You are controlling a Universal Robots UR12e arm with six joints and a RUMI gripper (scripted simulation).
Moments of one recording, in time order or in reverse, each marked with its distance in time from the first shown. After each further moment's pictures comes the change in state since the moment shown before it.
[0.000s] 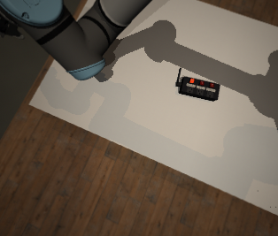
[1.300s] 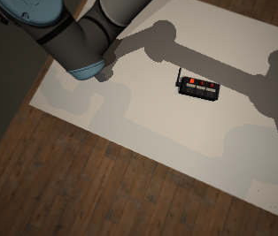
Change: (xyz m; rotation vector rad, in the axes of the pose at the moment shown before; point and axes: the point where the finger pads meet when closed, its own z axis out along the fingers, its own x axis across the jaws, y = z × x) arm 0.000 0.000 0.000 0.000 0.000 0.000
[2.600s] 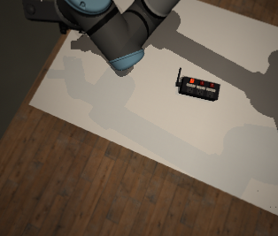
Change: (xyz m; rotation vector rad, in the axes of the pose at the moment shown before) arm 0.050 0.139 -0.020 -0.194 -0.056 -0.369
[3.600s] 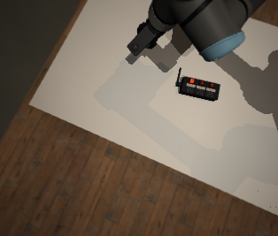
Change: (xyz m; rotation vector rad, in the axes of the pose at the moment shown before) arm -0.042 0.299 -0.110 -0.248 -0.320 -0.721
